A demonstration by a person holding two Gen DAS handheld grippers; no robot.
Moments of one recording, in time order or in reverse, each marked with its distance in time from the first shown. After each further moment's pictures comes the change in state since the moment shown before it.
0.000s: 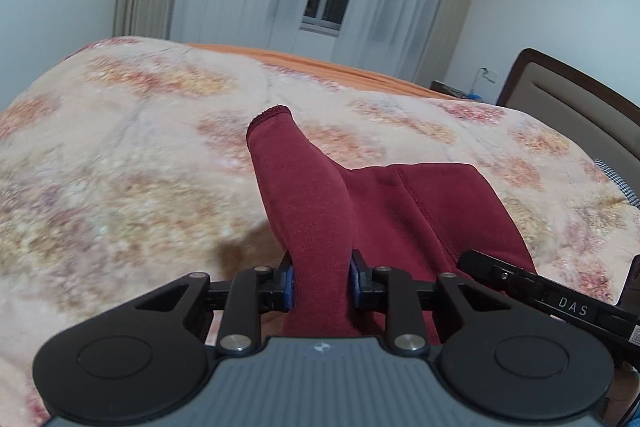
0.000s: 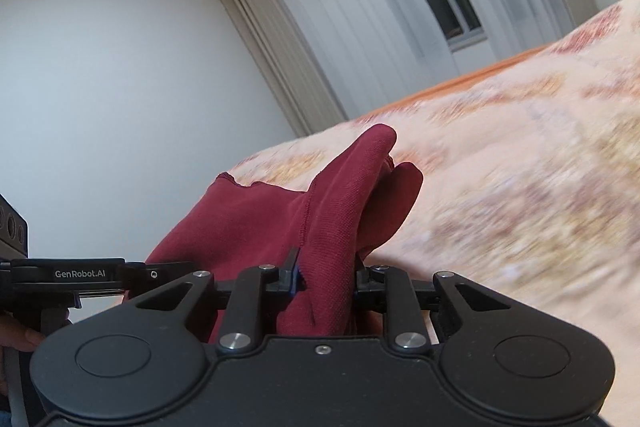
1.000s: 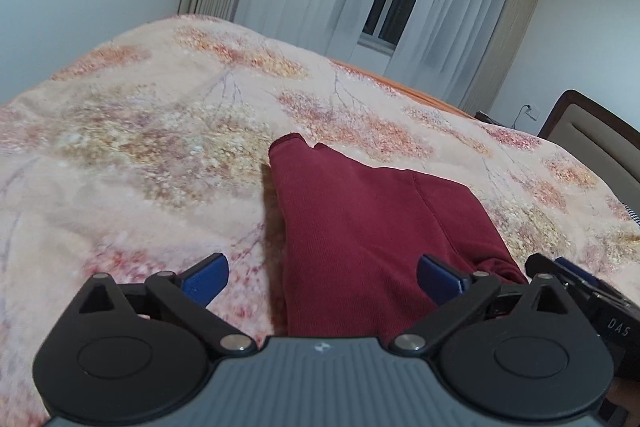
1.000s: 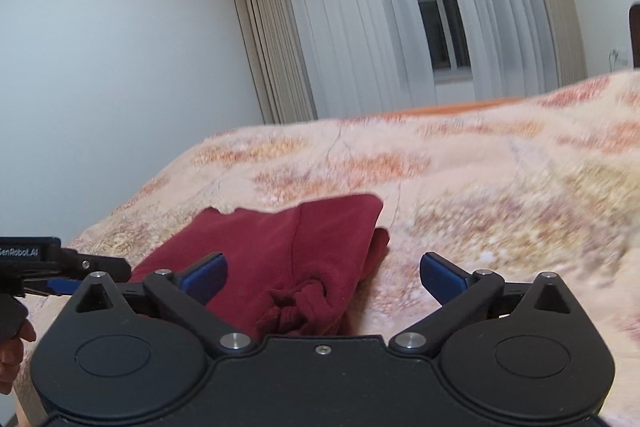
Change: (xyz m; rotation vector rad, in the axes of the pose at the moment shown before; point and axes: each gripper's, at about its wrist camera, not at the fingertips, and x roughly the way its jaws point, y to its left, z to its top) left arm -0.059 0.026 -0.068 -0.150 -0.072 0.102; right arm -0.048 0.046 -0.039 -0.261 -0.072 -0.191
